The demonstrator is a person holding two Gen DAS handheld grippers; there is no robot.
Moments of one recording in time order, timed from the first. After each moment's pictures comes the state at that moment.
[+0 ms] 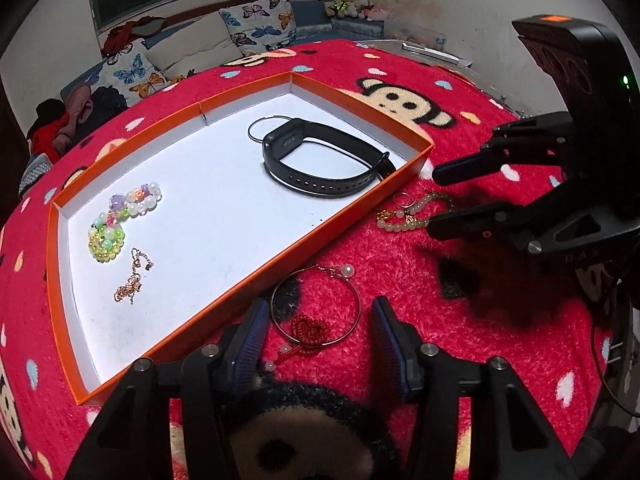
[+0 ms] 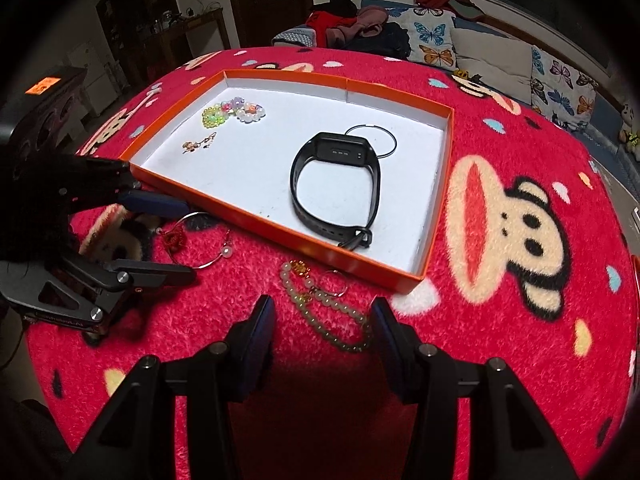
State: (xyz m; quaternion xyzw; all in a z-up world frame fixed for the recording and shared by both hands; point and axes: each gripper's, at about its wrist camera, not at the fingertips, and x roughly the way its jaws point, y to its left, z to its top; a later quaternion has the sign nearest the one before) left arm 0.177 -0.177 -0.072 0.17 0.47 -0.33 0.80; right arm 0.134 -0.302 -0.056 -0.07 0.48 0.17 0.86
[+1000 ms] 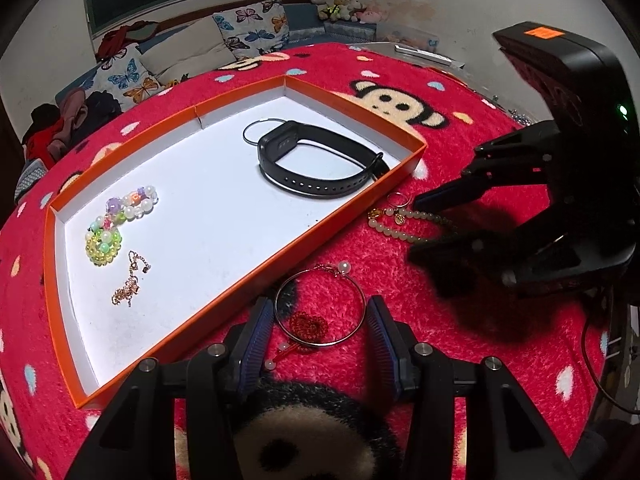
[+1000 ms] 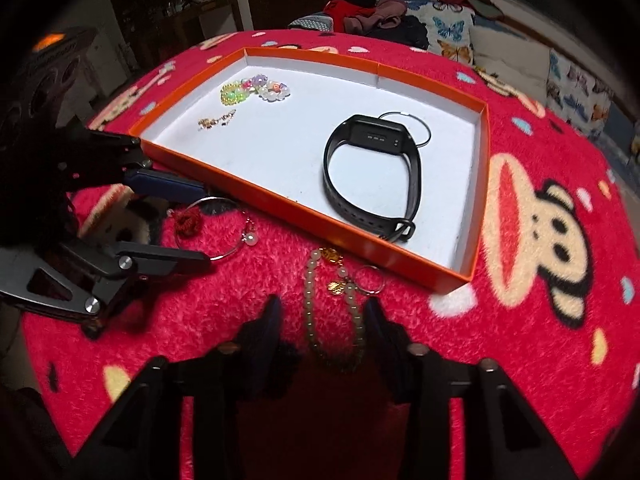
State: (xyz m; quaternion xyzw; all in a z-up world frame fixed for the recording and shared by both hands) left arm 0.175 -0.174 -0.073 0.17 0.46 -0.35 0.80; right arm 0.130 -0.279 -0.068 -0.10 0.50 0.18 0.84
